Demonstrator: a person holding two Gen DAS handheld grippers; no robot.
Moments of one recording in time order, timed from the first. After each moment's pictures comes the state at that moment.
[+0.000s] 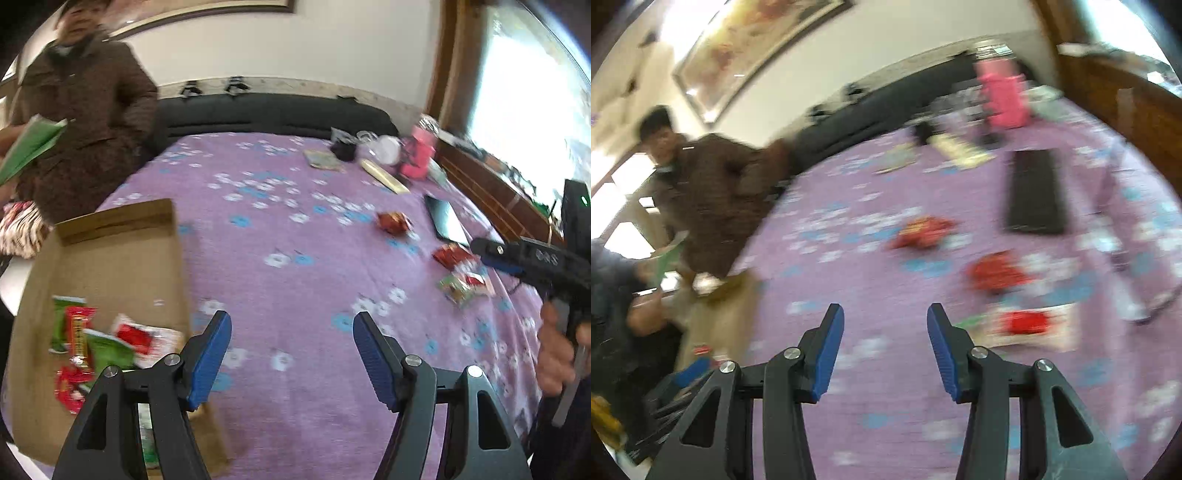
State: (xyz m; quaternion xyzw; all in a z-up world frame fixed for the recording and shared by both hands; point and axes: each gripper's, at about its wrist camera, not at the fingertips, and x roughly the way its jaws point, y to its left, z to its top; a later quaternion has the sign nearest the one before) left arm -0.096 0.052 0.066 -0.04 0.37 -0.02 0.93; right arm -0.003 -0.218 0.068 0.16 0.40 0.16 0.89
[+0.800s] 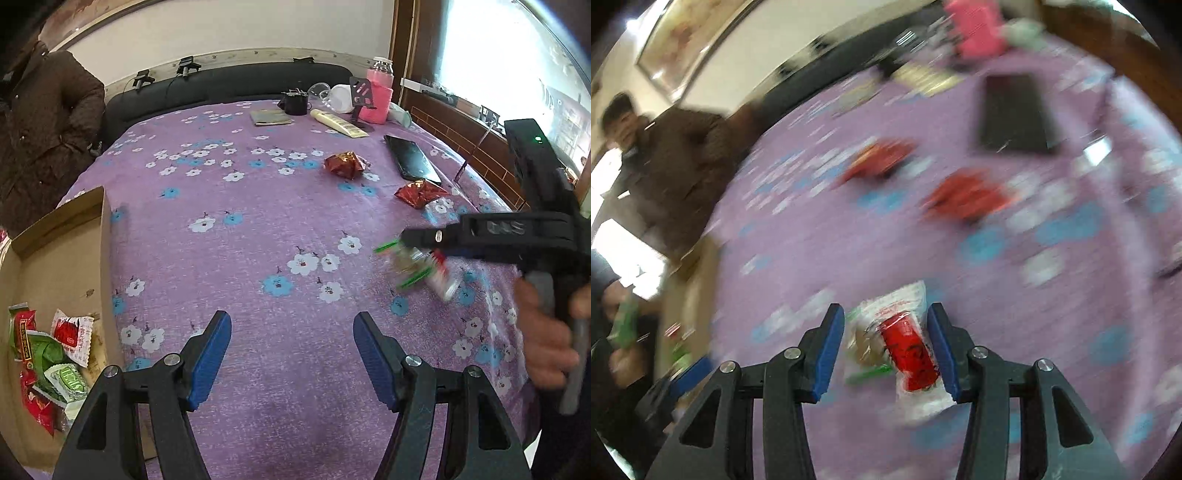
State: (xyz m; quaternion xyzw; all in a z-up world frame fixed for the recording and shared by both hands) left arm -0.087 -0.001 0.036 0.02 0.42 -0.07 0.91; right arm 0.004 -0.196 0.015 0.20 0.51 0.25 0.80
